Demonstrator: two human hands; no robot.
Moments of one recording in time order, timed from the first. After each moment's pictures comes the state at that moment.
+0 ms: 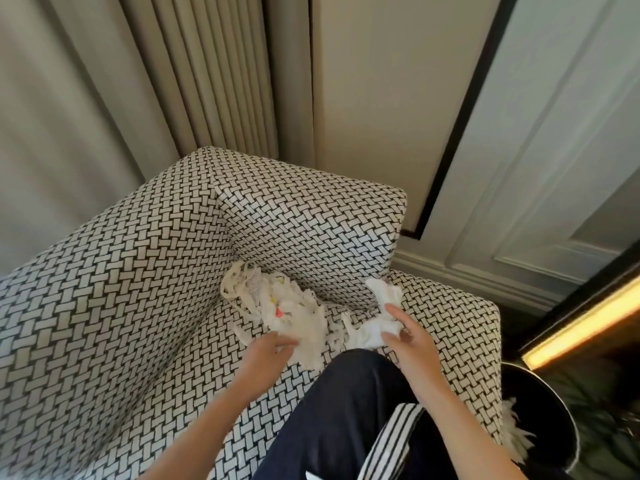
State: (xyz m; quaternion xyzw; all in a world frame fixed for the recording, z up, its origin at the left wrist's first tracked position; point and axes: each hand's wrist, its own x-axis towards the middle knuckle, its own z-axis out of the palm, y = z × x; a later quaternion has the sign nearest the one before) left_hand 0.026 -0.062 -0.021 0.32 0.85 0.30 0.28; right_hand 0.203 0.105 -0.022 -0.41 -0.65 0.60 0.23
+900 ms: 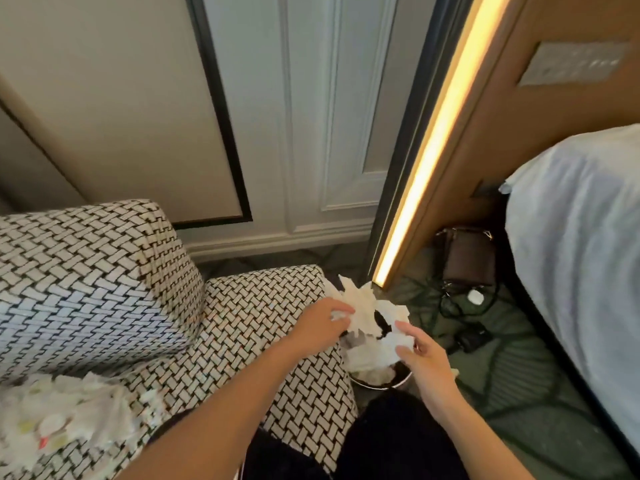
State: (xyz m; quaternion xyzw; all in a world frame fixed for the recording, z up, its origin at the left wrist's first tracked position) left_hand 0.246 0.210 -0.020 0.62 0.61 0.19 0.46; right_hand 0.451 0.183 -0.072 -0.63 -0.42 0.53 0.37
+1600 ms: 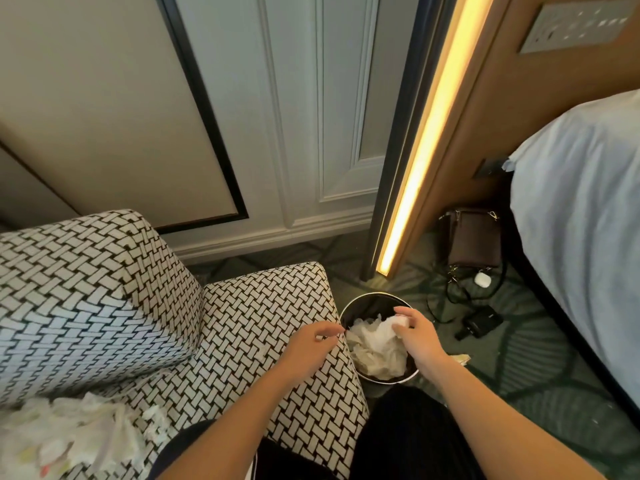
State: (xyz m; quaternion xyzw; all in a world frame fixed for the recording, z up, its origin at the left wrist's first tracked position) left_hand 0.234 0.197 -0.053 0.52 0.65 0.19 0.53; right_hand 0.439 0.239 -0.109 -0.71 -0.40 0.50 0.29
